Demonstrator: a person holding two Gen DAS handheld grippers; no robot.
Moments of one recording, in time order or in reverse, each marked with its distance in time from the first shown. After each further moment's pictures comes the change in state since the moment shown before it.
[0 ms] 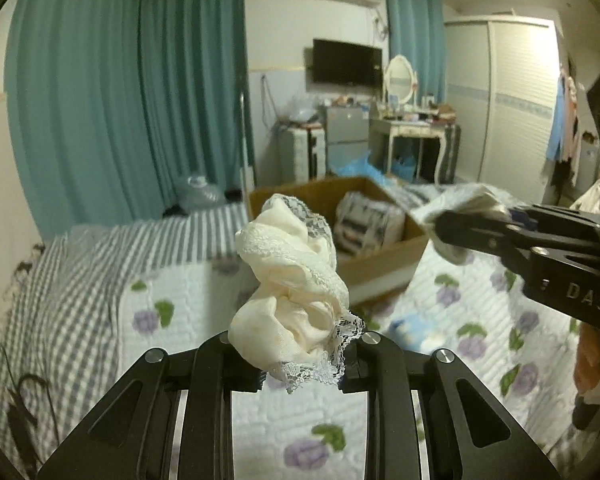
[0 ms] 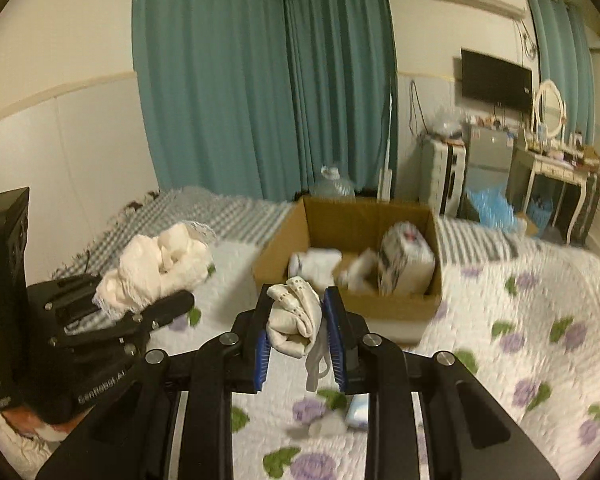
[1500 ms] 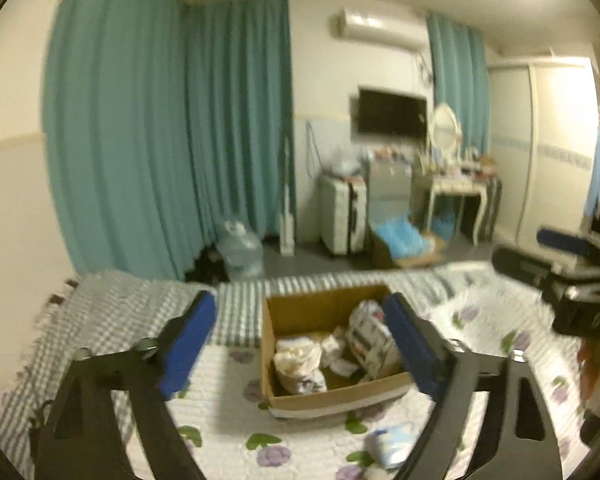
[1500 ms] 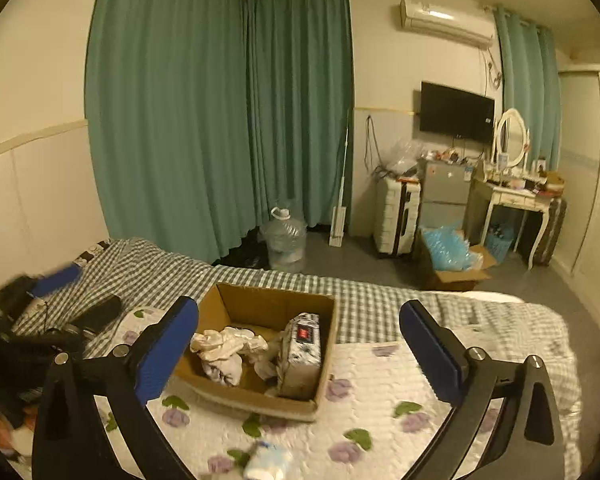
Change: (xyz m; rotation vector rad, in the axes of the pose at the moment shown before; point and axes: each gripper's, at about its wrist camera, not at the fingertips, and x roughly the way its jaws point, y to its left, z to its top) left arm -0.034 -0.016 0.099 -0.102 -0.173 0.175; right arm -0.034 -0.110 0.109 0.002 -0.103 -0.137
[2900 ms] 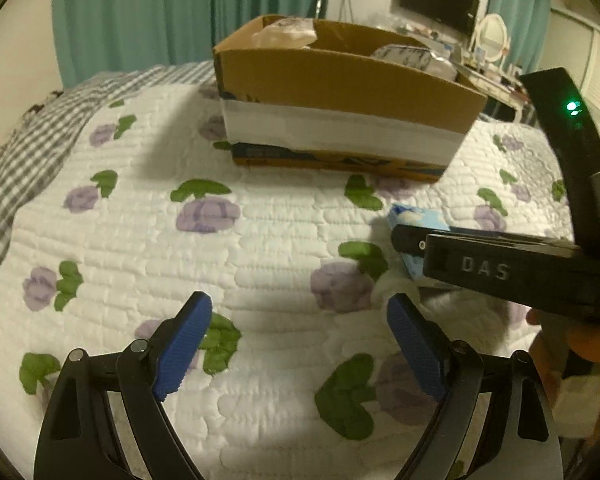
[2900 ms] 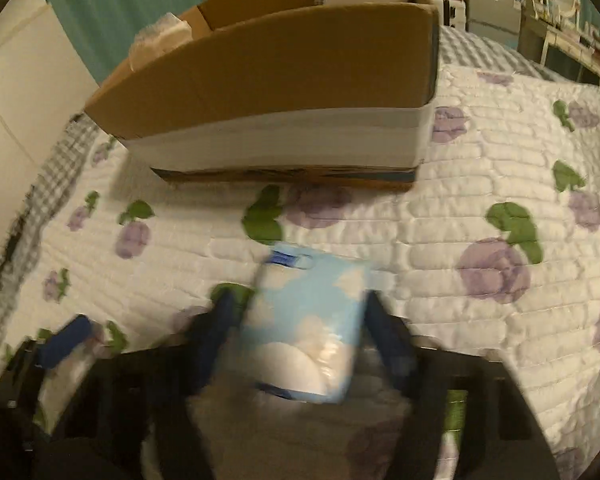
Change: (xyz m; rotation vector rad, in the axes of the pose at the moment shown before) left arm 0.086 -0.032 -0.236 -0.136 0.516 0.029; right arm 0.156 0.019 -0.233 0.117 0.606 0.173
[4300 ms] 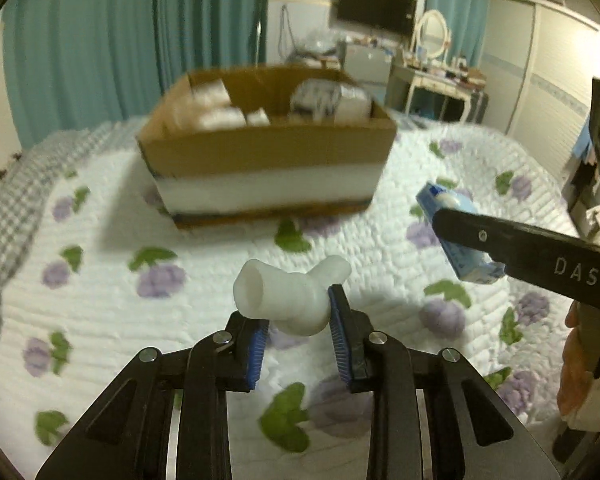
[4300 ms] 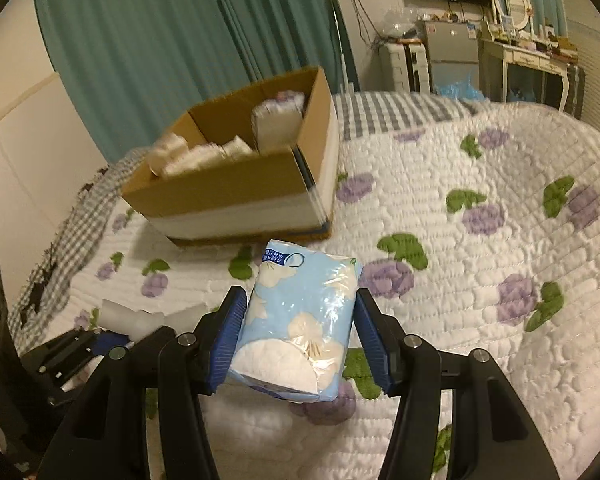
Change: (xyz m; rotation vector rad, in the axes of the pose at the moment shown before) left arm -0.030 -0.030 0.029 0.154 -0.102 -0.121; right arm -0.098 -0.038 -0.027 0.096 -0.249 -0.008
